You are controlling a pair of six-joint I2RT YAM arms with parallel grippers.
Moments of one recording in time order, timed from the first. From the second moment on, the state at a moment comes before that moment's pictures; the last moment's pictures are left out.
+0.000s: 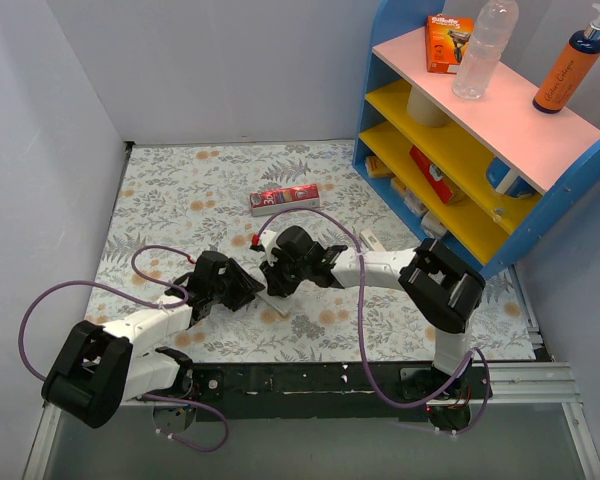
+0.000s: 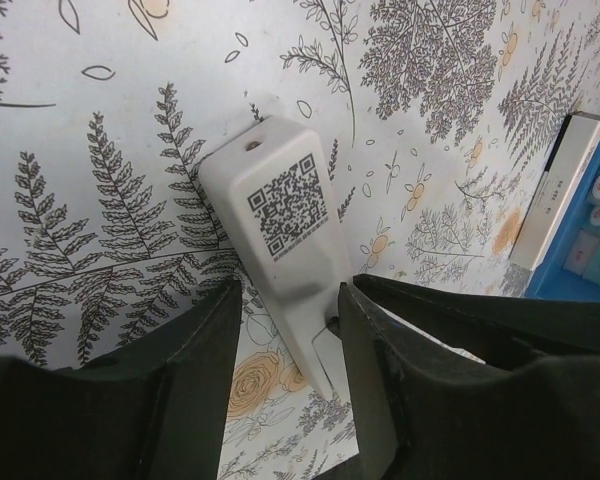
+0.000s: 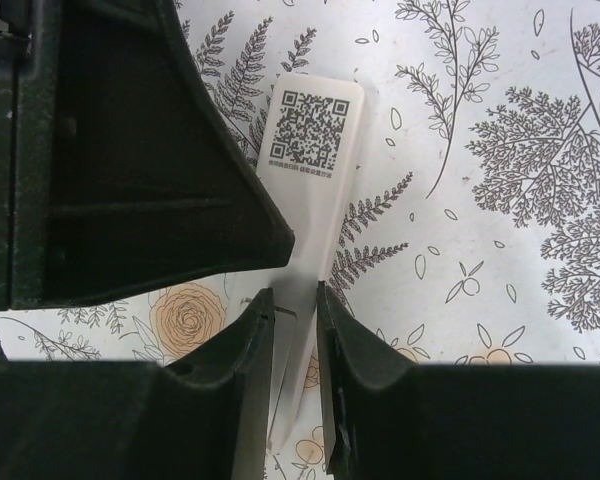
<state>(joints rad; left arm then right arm) -0.45 1.15 0.34 0.00 0.12 -1.14 1.01 1.88 1.11 -0.01 -0.26 0.07</state>
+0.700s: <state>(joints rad) -0.42 1.11 0.51 -0.17 -0.06 -1.04 1.00 1.78 1.10 -0.07 -0.22 0.04</state>
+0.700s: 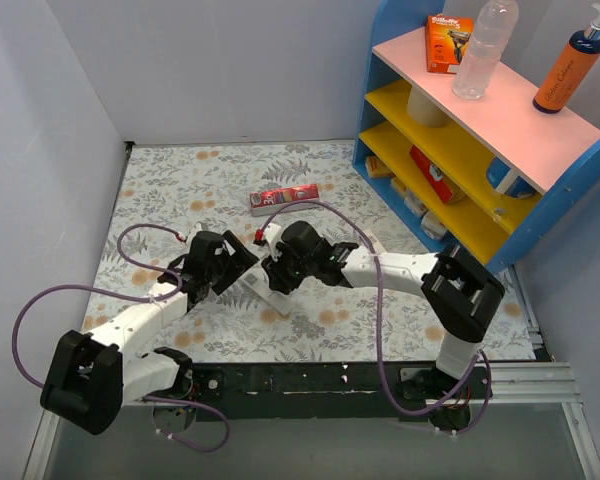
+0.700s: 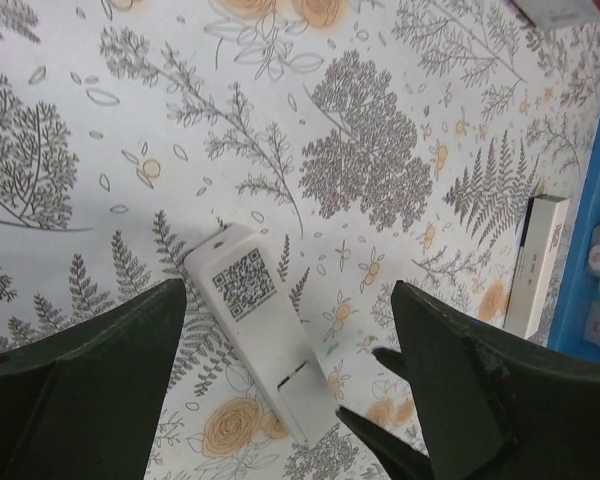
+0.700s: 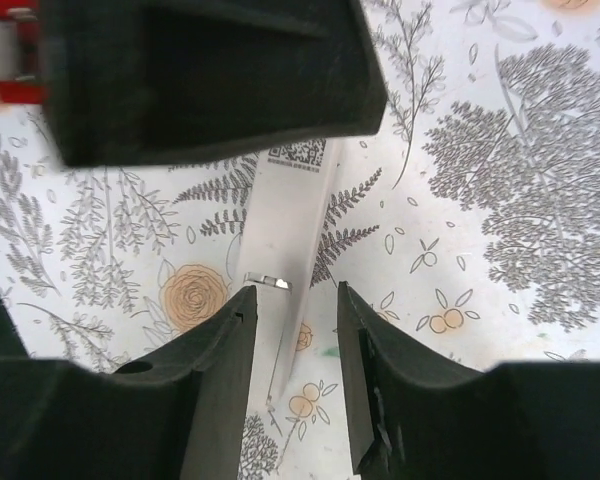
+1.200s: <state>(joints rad) -0.39 1.39 0.68 -0.22 -0.06 -0.91 1.00 1.49 0.84 -0.06 -0.12 0.36</state>
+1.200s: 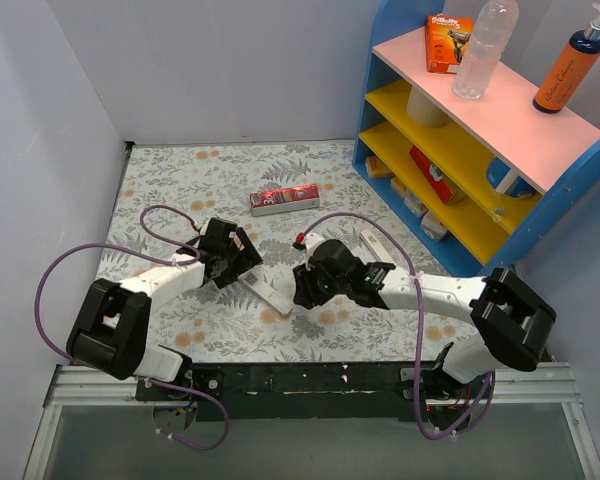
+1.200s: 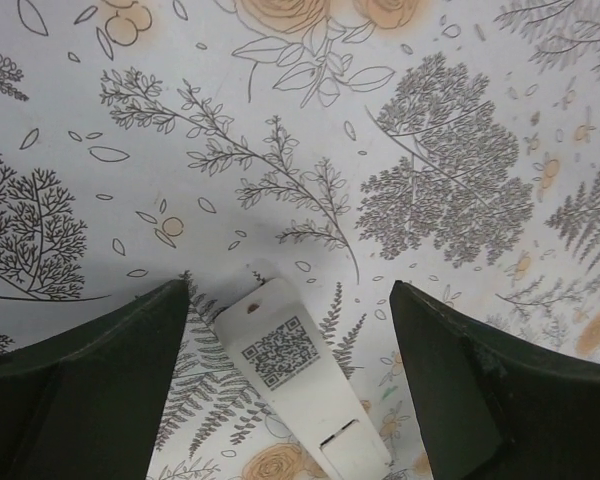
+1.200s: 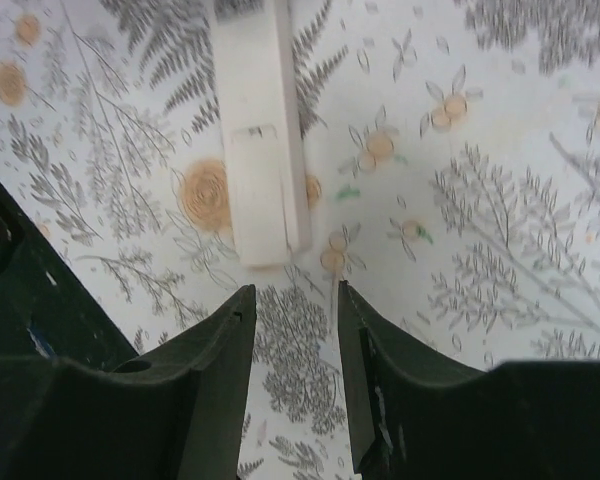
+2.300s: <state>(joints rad) -0.39 1.41 0.65 -0.23 0.22 -0.83 1.00 1.32 0.60 -0.02 -0.03 0.58</state>
